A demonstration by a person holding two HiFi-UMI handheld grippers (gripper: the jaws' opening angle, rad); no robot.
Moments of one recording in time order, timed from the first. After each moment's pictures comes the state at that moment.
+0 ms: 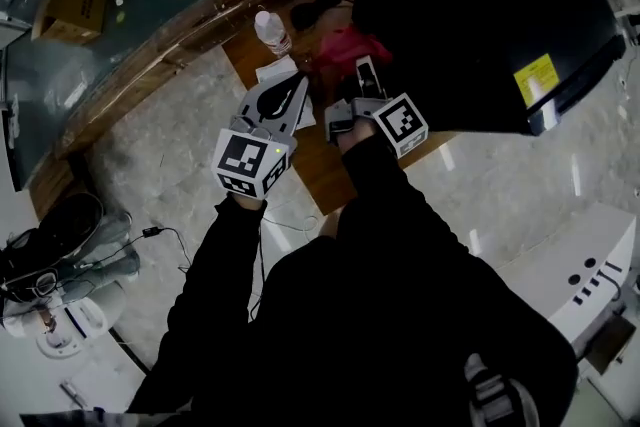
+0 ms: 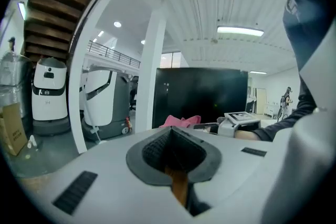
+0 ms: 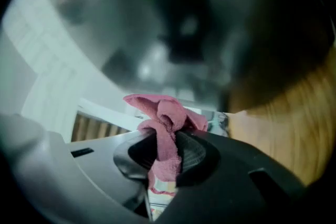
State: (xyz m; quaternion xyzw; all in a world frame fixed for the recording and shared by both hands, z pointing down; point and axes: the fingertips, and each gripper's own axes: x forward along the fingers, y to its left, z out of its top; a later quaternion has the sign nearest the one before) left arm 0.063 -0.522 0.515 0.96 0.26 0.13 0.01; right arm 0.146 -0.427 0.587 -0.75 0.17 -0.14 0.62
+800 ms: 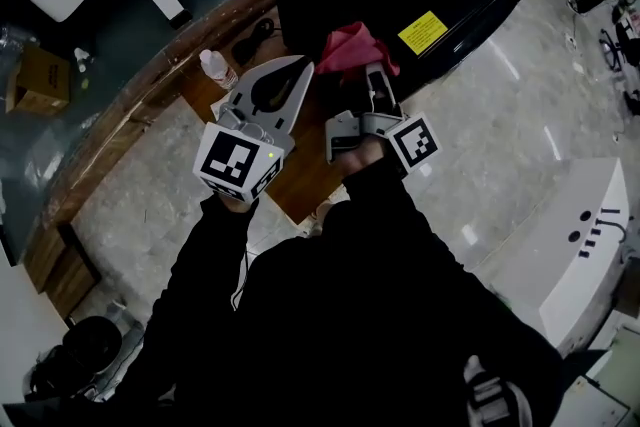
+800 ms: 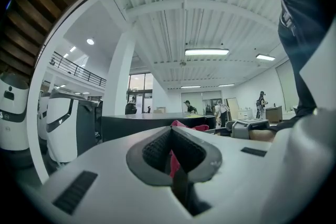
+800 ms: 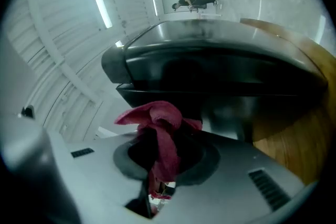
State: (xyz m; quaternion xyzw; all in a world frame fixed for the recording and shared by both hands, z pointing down) left arm 0.031 -0.381 0.341 0.91 0.40 -0.01 -0.01; right arm 0.071 -0.273 0.409 -0.74 0.12 0.01 0.66
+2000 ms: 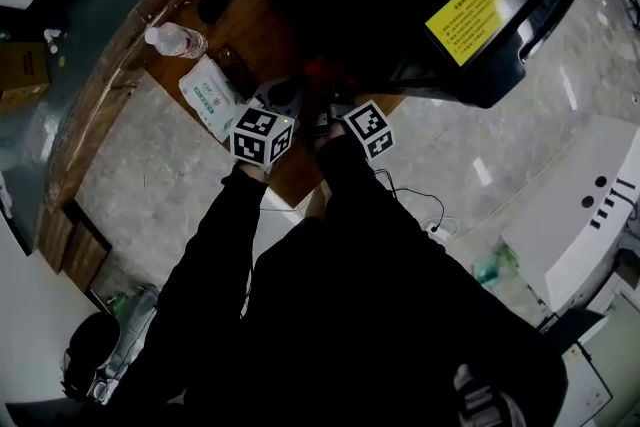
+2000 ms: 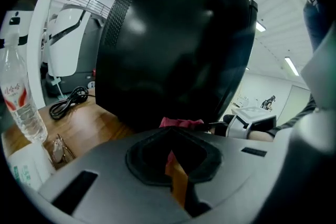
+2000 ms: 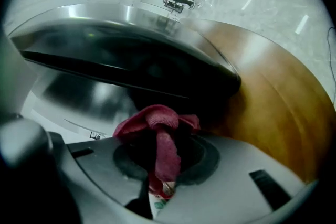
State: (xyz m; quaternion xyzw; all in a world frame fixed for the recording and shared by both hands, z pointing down) left arm 0.068 -0.338 0.707 0.86 0.39 0.32 0.04; right arm 0.074 -0.256 0.777 -0.75 -0.07 -0.20 0.62
